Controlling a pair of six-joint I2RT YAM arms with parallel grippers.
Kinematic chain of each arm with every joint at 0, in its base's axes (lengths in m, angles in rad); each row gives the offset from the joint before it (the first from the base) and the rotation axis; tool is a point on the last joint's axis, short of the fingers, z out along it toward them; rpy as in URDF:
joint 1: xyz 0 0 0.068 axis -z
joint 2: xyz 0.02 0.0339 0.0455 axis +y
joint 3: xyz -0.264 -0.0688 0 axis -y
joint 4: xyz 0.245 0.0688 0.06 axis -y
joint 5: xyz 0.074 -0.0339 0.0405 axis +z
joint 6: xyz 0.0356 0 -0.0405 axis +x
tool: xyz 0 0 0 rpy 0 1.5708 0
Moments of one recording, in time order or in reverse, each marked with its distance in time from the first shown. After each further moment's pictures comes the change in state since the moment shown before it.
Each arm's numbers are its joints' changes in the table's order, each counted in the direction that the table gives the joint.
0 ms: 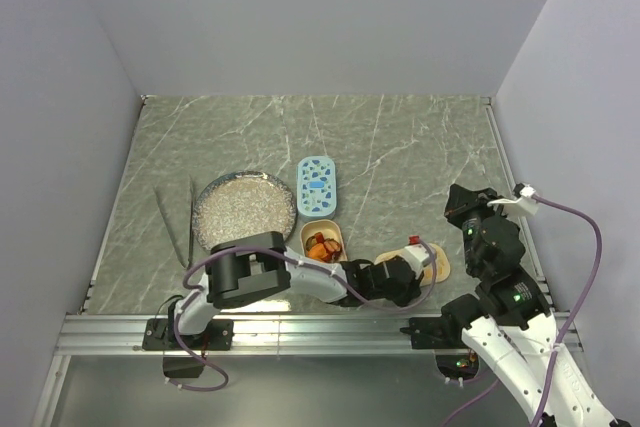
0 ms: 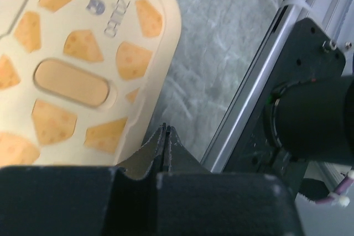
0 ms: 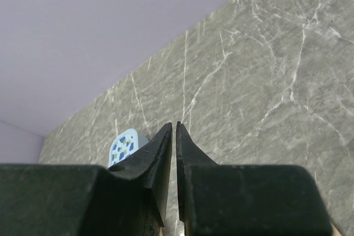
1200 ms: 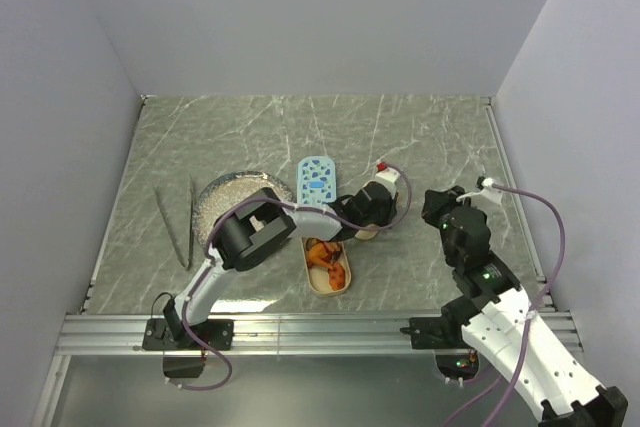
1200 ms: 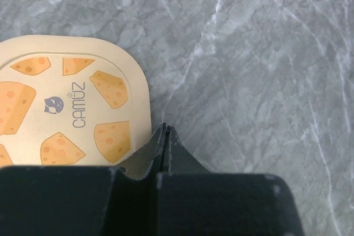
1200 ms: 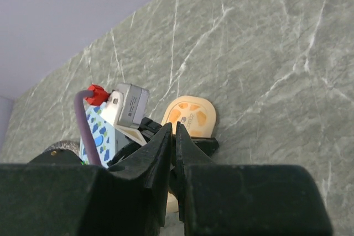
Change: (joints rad) left arm -0.375 0.152 0.219 -0.002 0.012 0.085; right arm 0.000 0.152 -0.159 0.181 0.091 0.000
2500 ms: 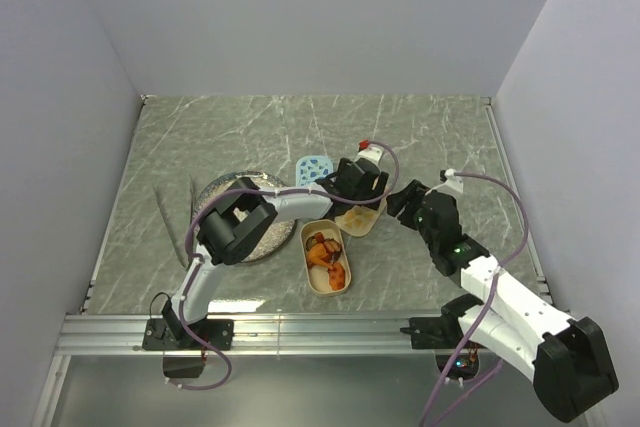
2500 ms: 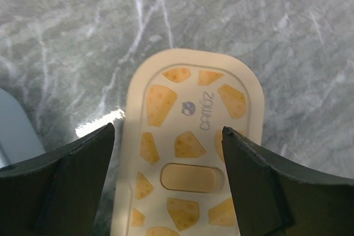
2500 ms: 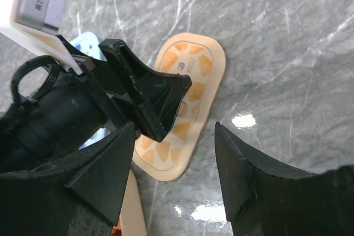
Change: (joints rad) left arm -0.102 -0.076 0.080 -0.353 0.207 0.092; right arm 0.009 0.351 -0.068 0.236 0.238 0.074
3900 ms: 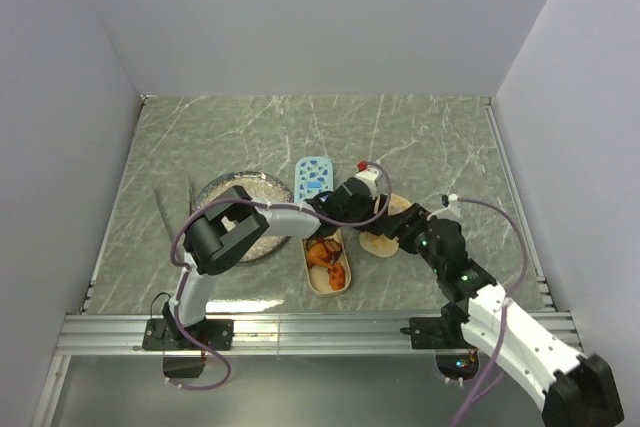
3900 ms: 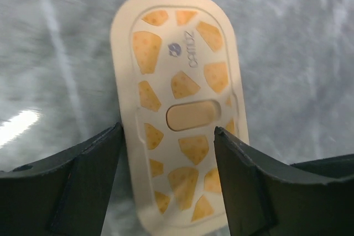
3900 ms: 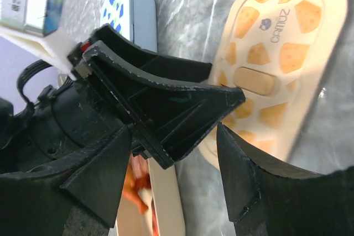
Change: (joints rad) left arm 0.046 -0.126 -0.274 0.225 -0.318 -0.142; right arm -0.029 -0.180 -0.193 0.045 0.156 0.201
